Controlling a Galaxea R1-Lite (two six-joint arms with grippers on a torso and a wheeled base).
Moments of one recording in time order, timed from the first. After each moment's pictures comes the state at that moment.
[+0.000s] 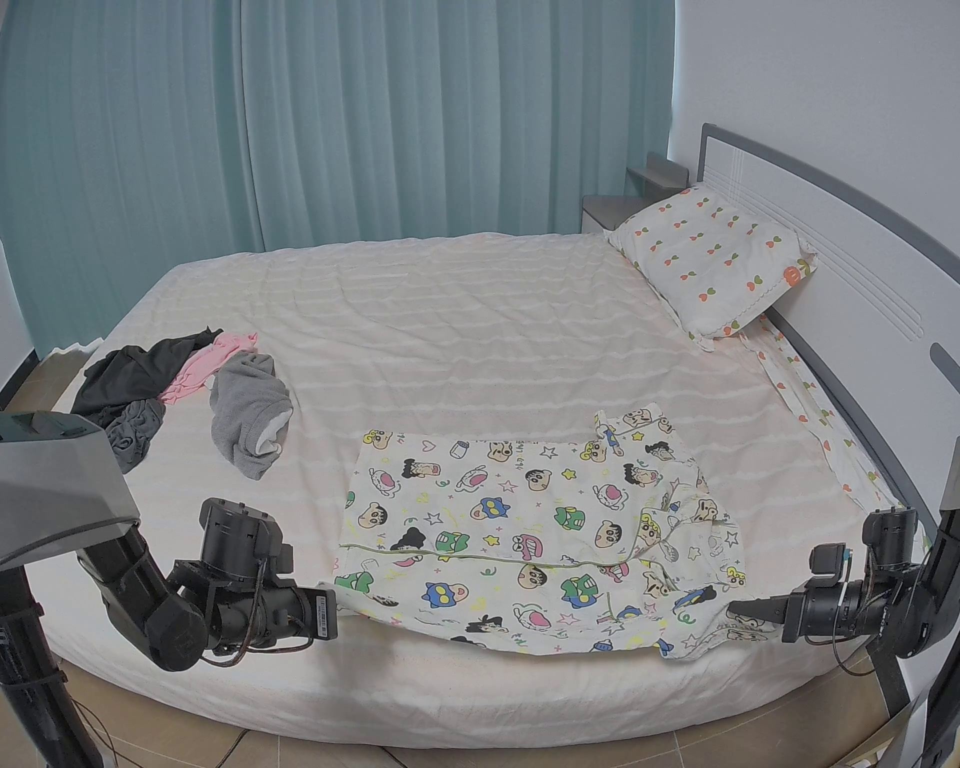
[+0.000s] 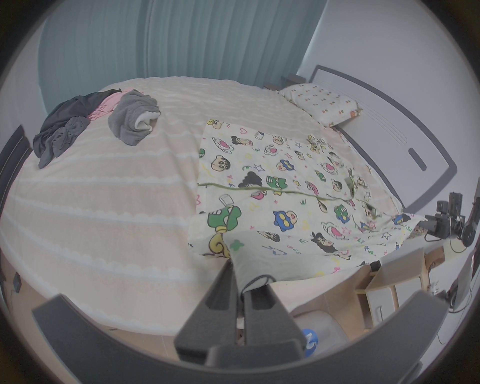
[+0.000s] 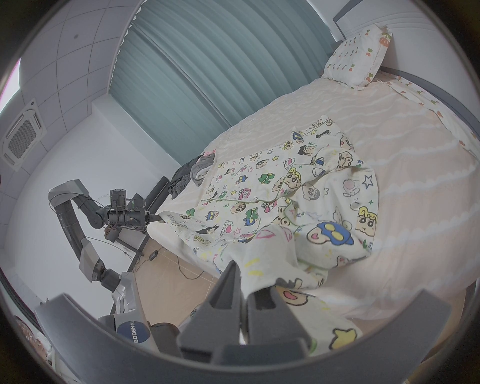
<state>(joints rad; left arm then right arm) -0.33 2.04 -0.44 -0.80 -0.04 -0.28 -0.07 2.06 -0.12 -1.23 0.78 0.08</state>
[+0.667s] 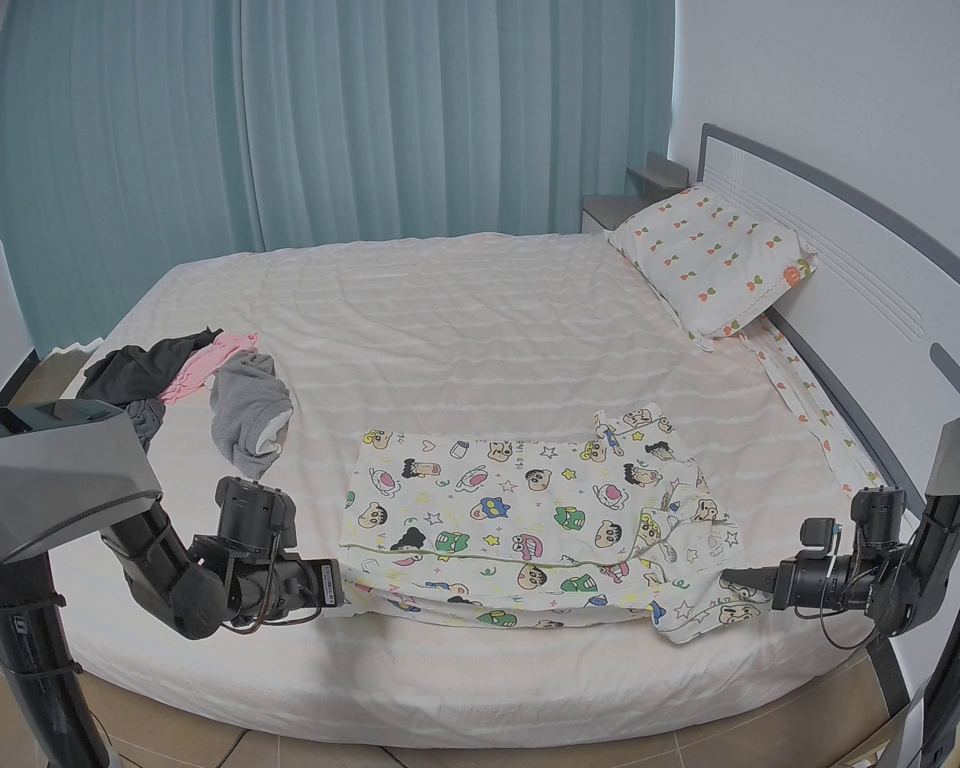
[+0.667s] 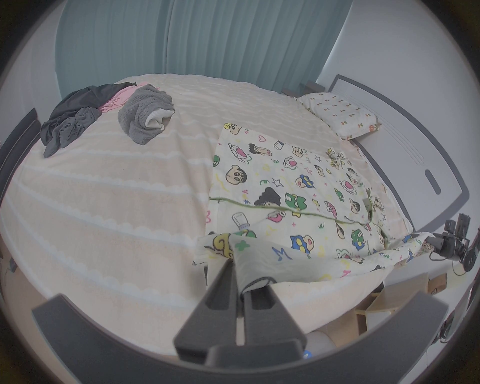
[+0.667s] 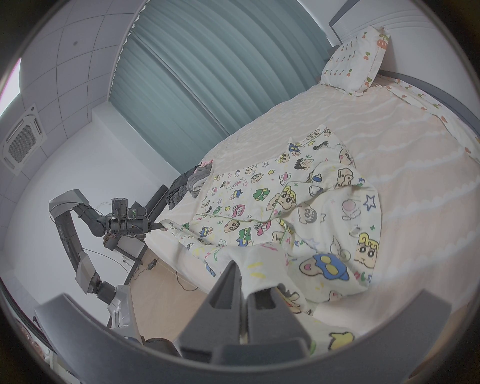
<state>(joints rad) -0.29 2.13 -0.62 -0.71 -0.01 -0.35 -0.07 2.12 -0.27 -1.23 0.78 0.15</state>
